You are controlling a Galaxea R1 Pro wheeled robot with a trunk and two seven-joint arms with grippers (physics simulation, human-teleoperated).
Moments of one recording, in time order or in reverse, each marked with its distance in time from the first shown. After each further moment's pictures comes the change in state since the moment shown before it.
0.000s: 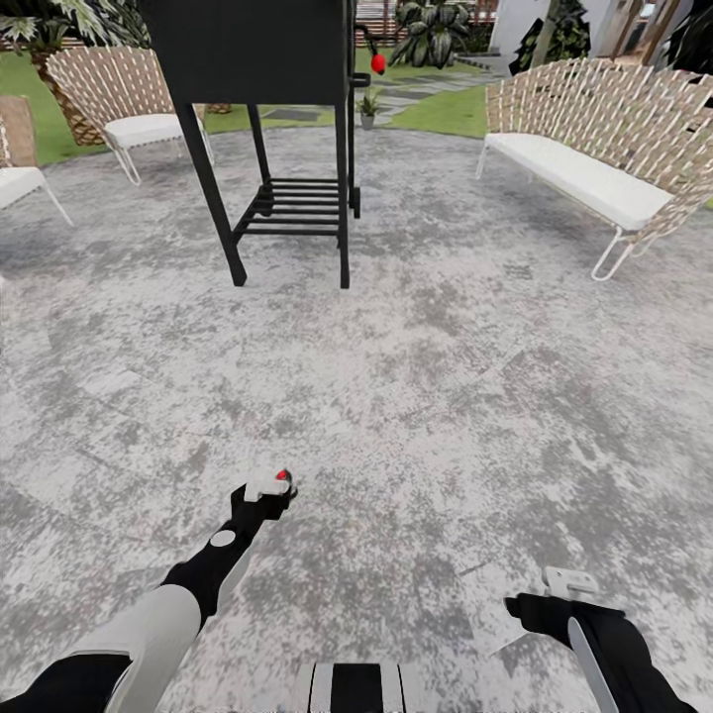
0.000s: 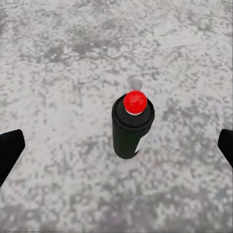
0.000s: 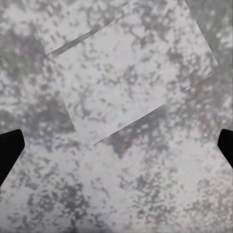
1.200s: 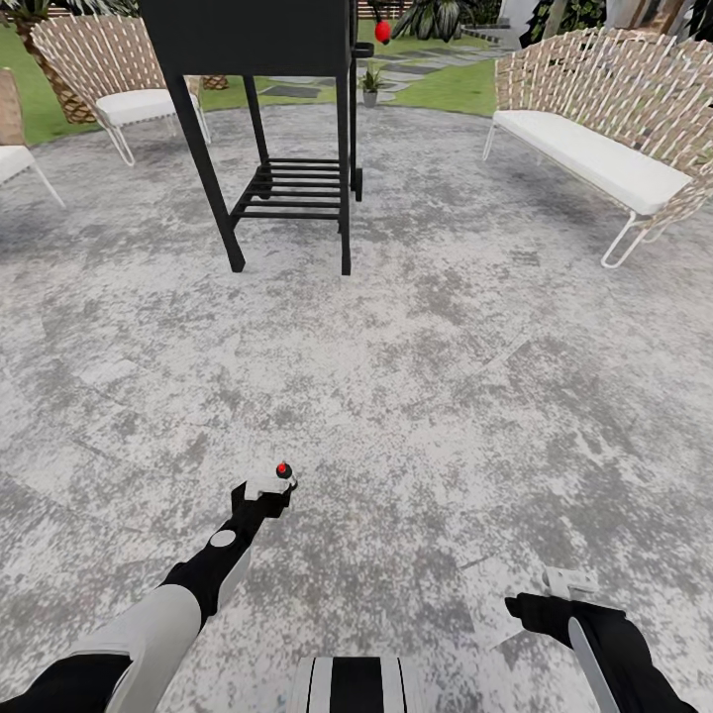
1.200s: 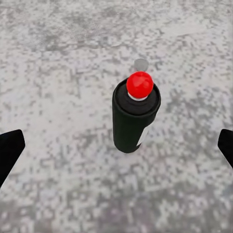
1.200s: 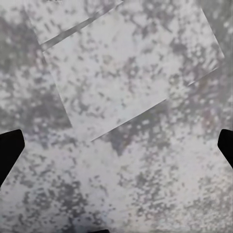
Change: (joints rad) left arm 0.000 -0.002 0.000 -0.002 -0.001 -0.025 0.000; right arm 0.000 0.000 -0.003 0.000 0.001 0.000 0.000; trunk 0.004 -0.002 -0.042
